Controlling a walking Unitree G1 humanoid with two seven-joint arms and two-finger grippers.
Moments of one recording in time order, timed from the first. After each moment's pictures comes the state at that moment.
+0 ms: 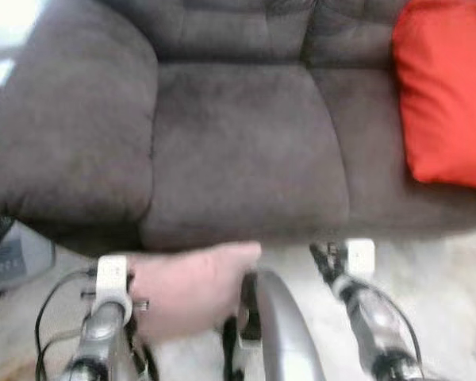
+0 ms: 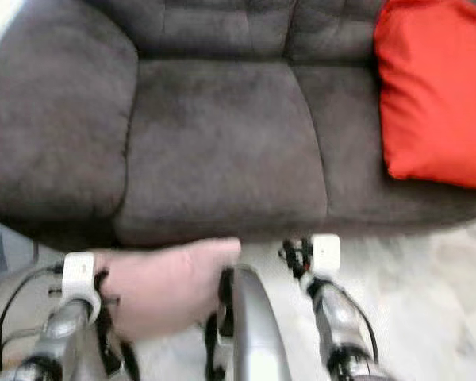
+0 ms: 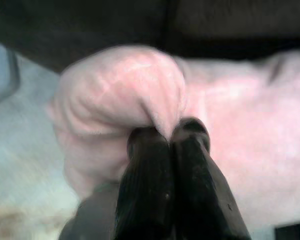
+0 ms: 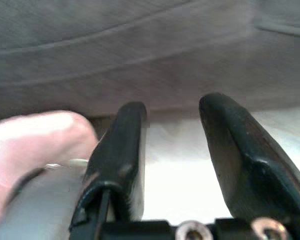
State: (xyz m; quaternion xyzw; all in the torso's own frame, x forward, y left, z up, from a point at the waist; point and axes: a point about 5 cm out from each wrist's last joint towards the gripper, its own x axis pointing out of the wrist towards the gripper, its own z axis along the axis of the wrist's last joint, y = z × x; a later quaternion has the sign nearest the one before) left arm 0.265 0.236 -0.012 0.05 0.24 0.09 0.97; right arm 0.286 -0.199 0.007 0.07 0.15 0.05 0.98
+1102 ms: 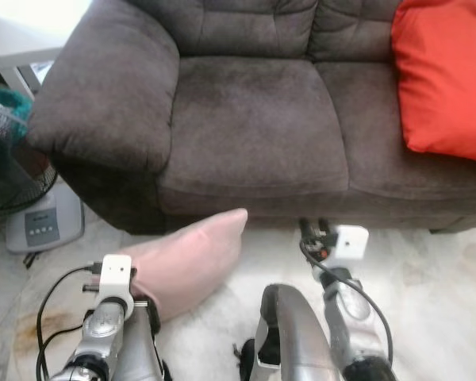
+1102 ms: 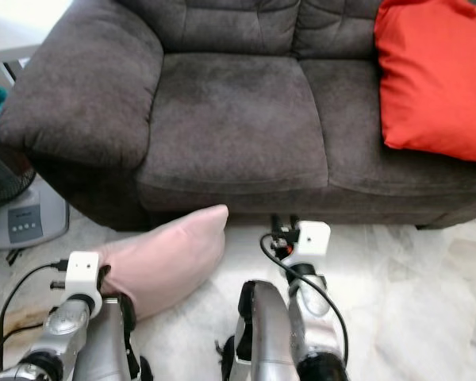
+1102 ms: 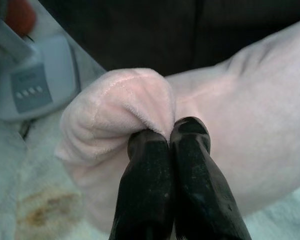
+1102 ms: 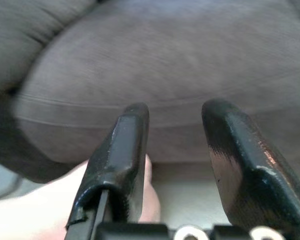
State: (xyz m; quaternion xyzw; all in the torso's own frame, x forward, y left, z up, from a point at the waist) left arm 0.285 0.227 0.010 0.10 0.17 0.06 0.98; right arm 0.297 -0.130 0.068 0.11 0.00 0.07 0.99
